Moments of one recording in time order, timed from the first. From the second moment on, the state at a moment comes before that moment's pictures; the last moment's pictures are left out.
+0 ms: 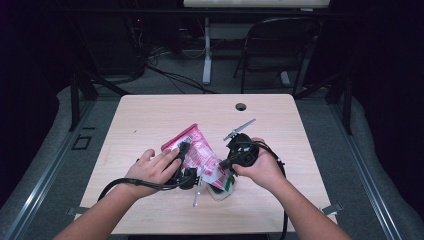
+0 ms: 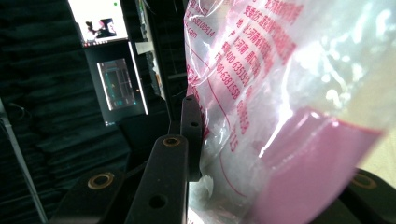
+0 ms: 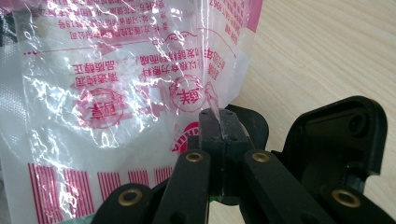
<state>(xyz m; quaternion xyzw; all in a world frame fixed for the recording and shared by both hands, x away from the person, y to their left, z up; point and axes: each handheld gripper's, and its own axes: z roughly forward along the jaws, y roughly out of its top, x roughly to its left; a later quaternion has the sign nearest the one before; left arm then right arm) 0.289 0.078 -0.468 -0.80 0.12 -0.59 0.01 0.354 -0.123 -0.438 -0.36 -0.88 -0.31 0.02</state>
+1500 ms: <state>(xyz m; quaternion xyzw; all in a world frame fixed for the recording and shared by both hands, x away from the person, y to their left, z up) 0.286 0.102 -0.487 -0.83 0.01 -0.55 -0.08 0.359 -0.107 -0.417 -0.34 -0.89 -0.30 0.01</state>
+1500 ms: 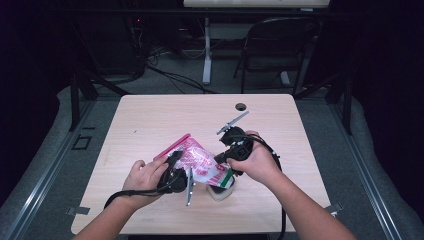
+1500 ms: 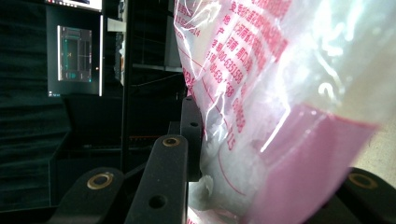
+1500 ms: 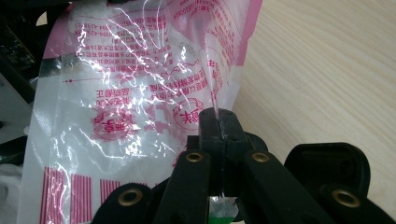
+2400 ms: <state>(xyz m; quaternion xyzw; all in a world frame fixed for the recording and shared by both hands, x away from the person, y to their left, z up) 0.286 0.108 -0.503 -0.84 -0.07 -0.51 -0.17 0.362 -0.102 -0.411 -0.34 -0.89 -0.30 0.01</state>
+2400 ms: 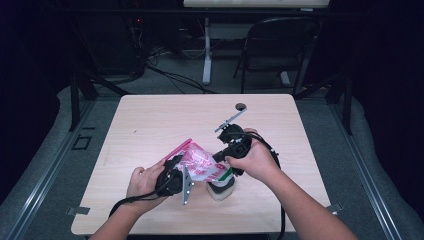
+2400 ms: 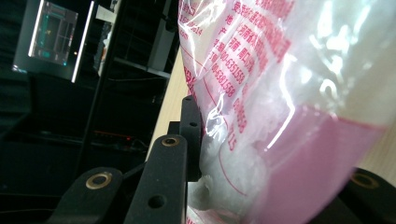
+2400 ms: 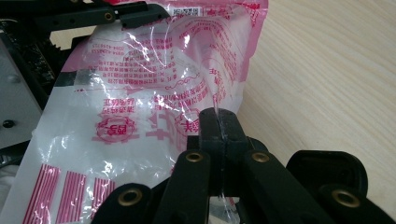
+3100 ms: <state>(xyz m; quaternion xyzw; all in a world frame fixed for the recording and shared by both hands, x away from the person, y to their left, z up) 0.280 0.118 -0.522 -0.84 -0.15 -0.45 -0.26 0.363 -0.088 -0.406 -0.34 -0.90 -0.29 0.01</state>
